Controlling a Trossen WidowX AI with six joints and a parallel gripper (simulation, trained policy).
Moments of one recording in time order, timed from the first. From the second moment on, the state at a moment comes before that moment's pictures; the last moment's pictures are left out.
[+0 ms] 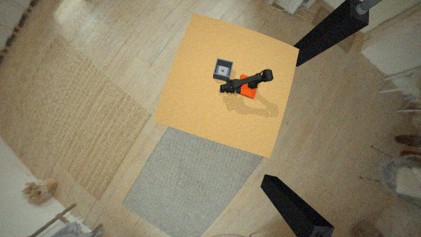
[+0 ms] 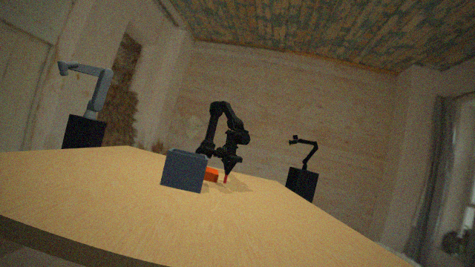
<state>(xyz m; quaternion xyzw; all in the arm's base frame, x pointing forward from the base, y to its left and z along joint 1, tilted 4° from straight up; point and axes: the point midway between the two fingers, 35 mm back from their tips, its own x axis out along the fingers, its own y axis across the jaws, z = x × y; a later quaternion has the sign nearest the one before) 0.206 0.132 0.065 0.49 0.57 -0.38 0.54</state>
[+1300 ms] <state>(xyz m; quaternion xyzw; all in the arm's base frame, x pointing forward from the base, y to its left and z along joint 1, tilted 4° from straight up) 0.271 0.031 0.191 0.52 0.47 -0.36 0.62</state>
